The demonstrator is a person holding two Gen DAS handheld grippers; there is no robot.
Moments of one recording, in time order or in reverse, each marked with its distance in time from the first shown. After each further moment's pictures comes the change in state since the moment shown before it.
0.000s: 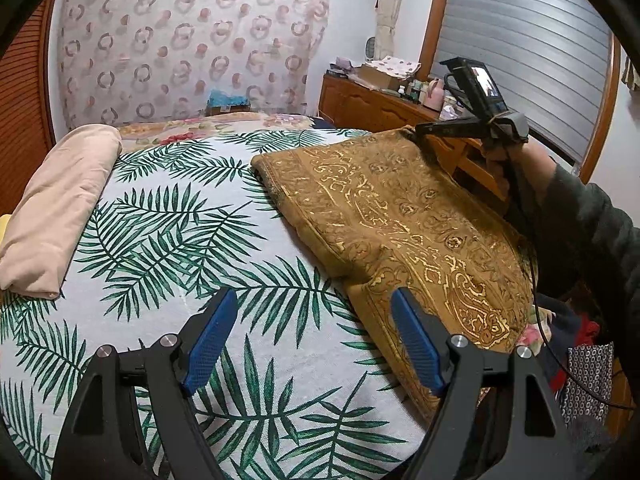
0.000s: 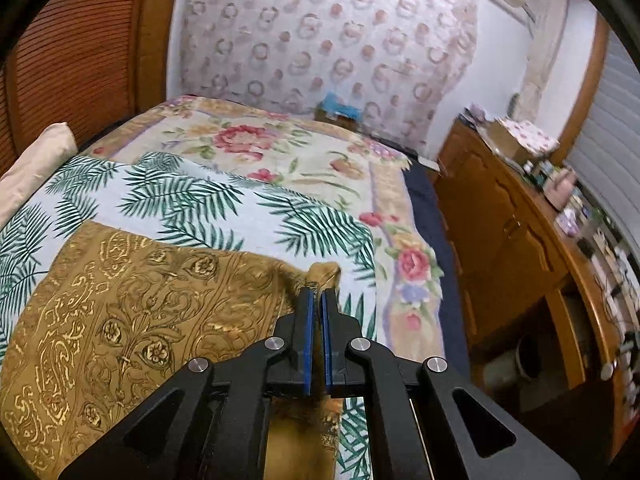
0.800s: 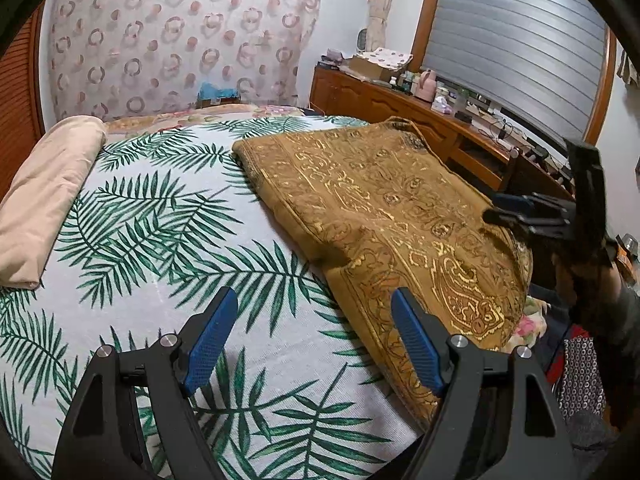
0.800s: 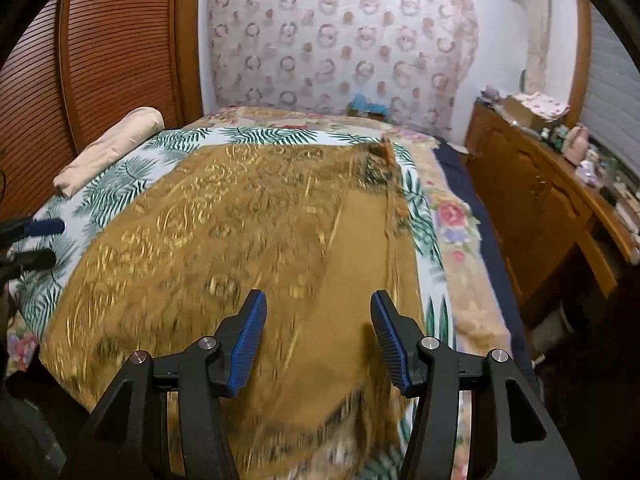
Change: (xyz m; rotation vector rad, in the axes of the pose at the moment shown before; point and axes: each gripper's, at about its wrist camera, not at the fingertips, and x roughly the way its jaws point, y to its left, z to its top) left arm 0.012 -0.016 -0.009 0.009 0.029 -0.026; right arm -0.140 0.026 -0.142 0.087 -0.058 0.172
